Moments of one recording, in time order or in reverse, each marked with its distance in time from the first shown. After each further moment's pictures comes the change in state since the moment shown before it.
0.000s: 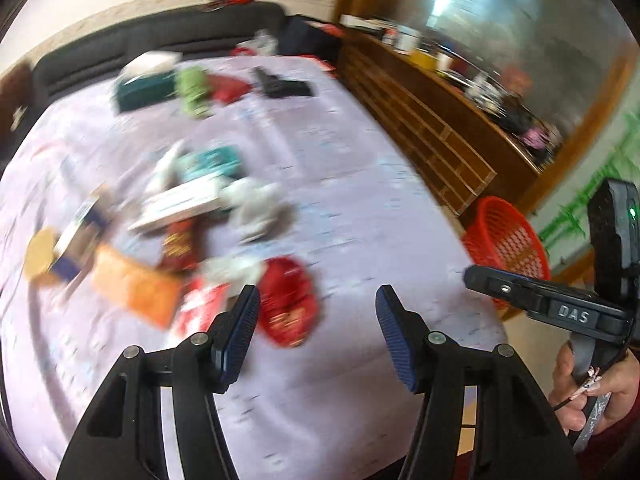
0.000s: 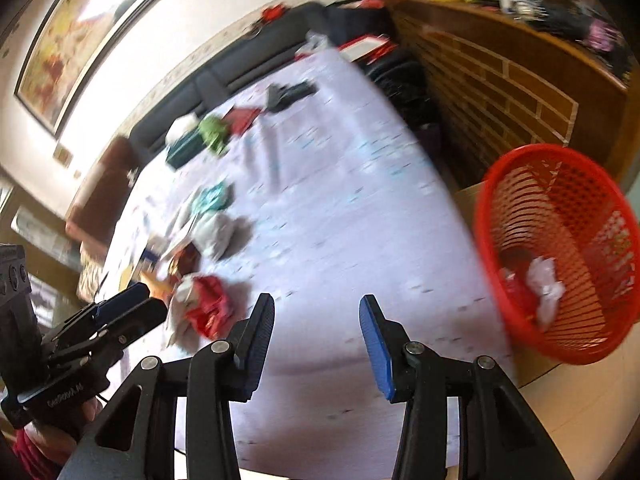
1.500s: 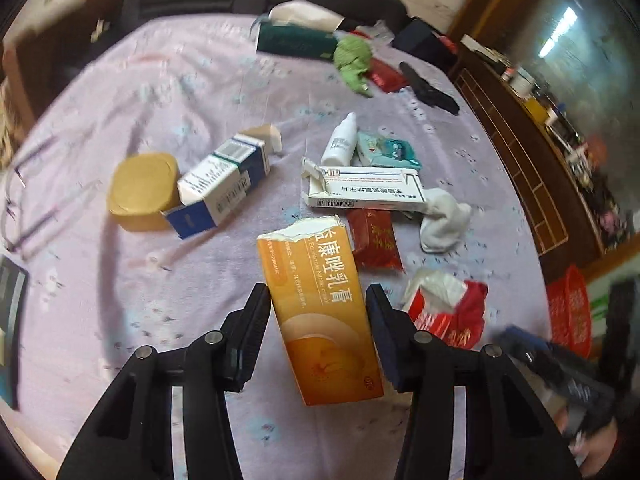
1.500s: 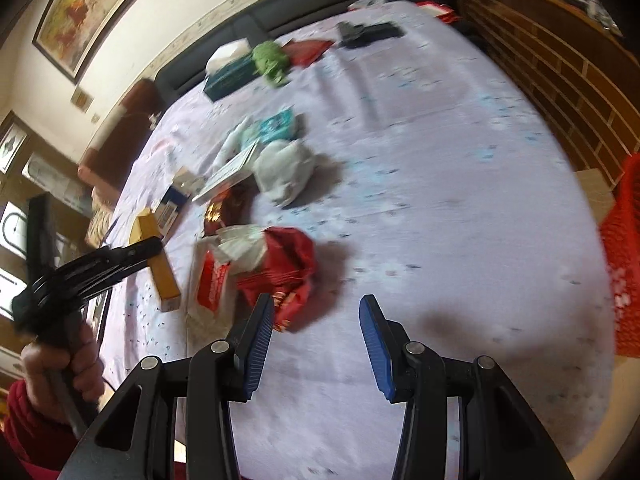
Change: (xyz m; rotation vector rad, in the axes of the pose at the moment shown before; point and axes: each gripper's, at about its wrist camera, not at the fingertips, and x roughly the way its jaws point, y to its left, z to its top) left arm 0.000 0.144 -0.003 -0.256 0.028 0.151; right arm 0.096 0.090 -0.013 -0.106 0.144 0.061
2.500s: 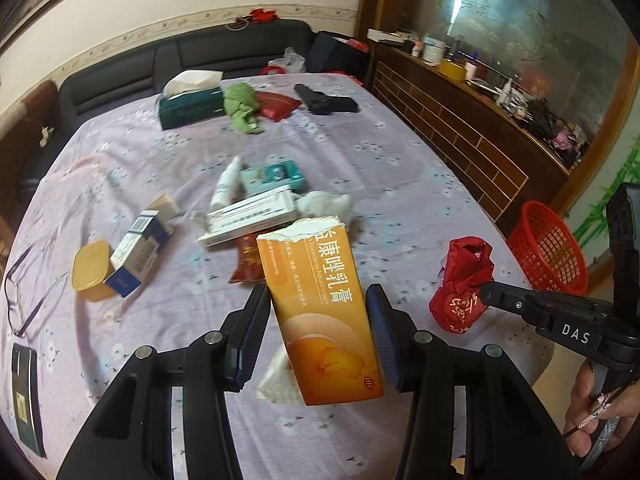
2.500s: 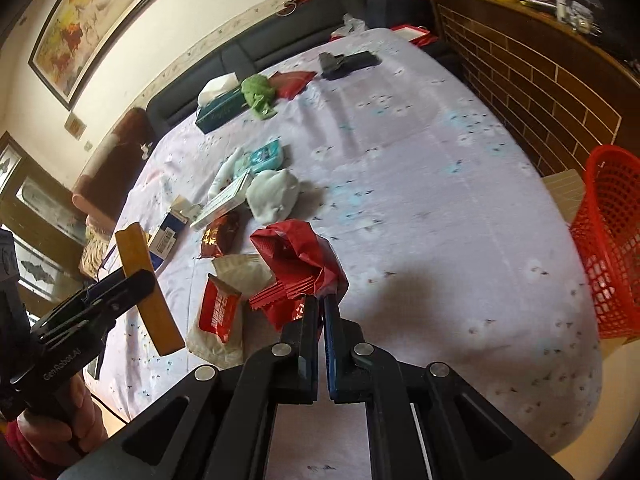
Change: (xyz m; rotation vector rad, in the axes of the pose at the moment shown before) left arm -0.025 -0.110 -0.027 0.320 -0.118 -0.050; right arm -0.052 -0.017 -0.016 0.051 -0.144 -0.054
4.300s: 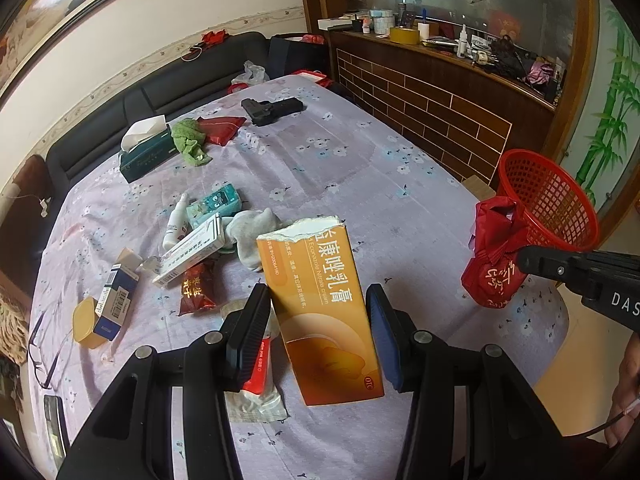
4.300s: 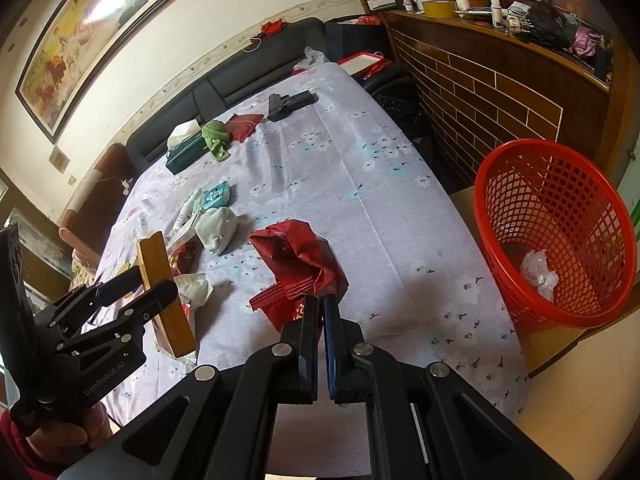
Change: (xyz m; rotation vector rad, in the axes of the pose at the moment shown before) left arm 0.017 -0.095 0.002 0.232 0.009 0.083; right arm -0.064 -0.066 -0.014 0.070 -0.100 -0.062
